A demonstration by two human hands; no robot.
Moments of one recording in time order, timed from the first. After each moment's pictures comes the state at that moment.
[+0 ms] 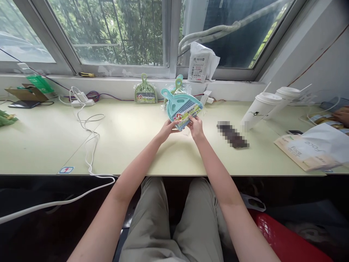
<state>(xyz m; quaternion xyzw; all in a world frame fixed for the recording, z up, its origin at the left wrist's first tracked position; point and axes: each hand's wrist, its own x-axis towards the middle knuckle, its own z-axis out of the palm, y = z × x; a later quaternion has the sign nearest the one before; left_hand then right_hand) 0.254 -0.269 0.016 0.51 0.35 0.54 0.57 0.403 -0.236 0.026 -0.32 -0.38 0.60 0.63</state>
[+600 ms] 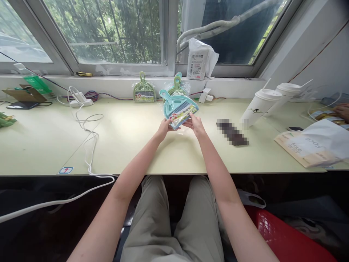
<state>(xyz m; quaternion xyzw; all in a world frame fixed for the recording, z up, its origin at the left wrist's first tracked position) 0.250 -0.258 0.013 0.42 0.42 0.58 0.56 0.414 -0.222 0.023 -0.44 -0.43 0.57 0.54</state>
